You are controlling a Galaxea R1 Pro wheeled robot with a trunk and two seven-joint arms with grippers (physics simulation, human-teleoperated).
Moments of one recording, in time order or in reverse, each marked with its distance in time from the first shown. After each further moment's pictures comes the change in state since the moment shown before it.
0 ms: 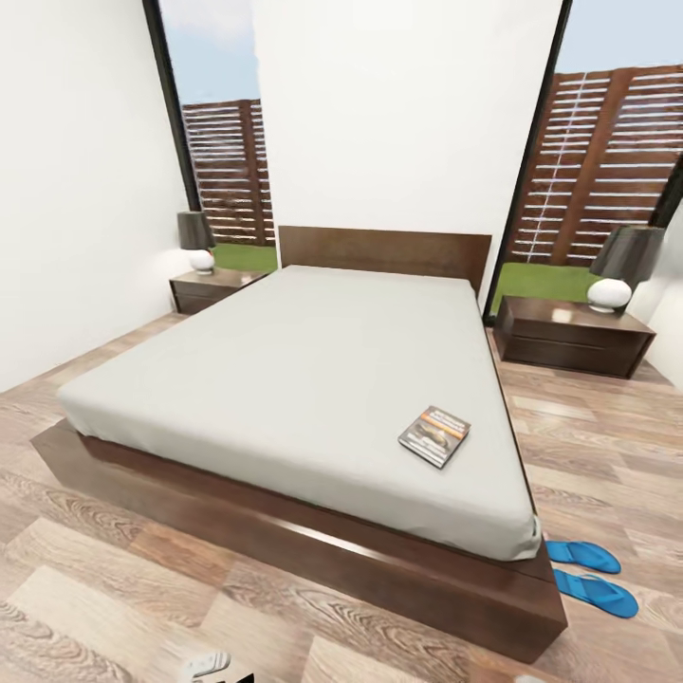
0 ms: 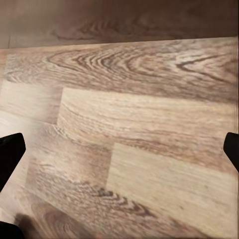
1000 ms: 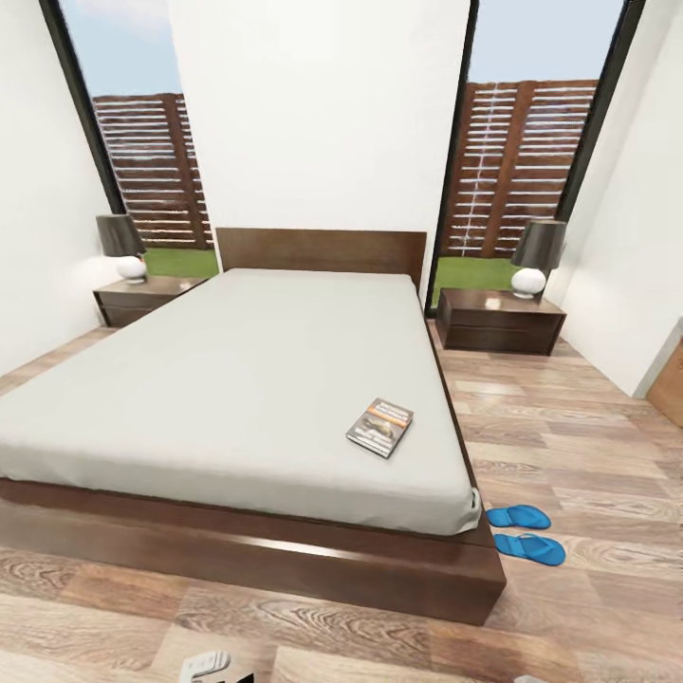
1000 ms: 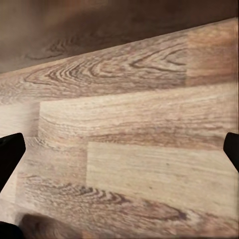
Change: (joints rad) left arm 0.000 0.000 0.000 0.000 0.000 0.000 0.000; right arm 0.000 0.000 0.000 0.000 0.000 0.000 0.000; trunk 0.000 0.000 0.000
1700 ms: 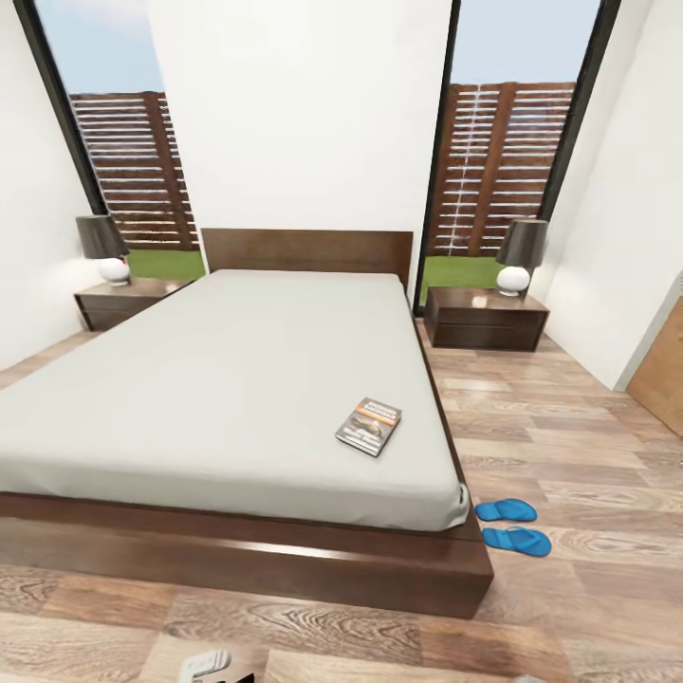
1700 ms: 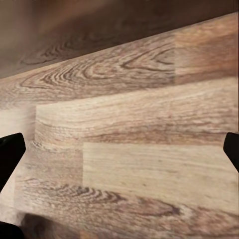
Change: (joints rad) left arm 0.000 0.000 0.000 -0.001 0.001 0.001 -0.002; right arm 0.000 0.000 -0.001 0.000 0.000 0.000 0.002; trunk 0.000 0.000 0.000
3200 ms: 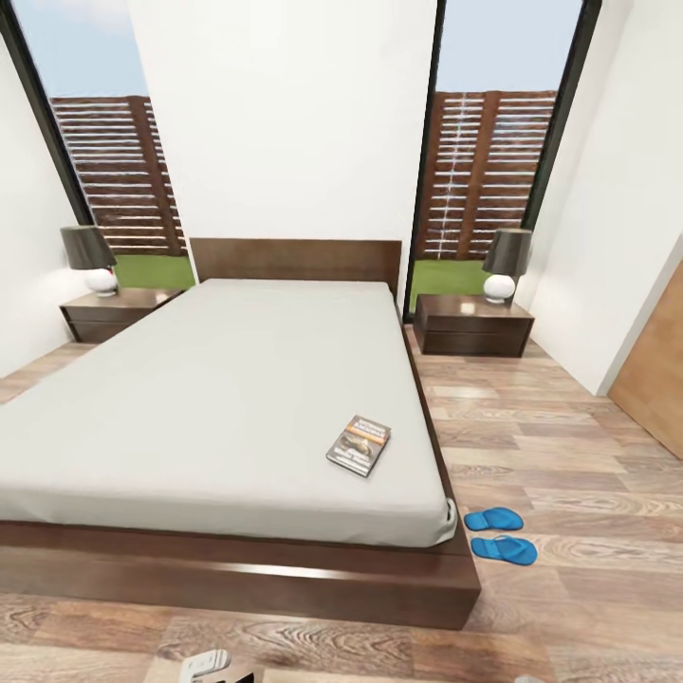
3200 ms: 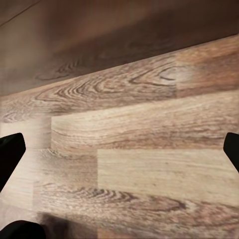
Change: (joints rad) left arm 0.000 0.000 0.000 -0.001 0.001 0.001 0.003; right arm 0.000 0.001 0.000 0.002 -0.008 0.000 -0.001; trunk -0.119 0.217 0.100
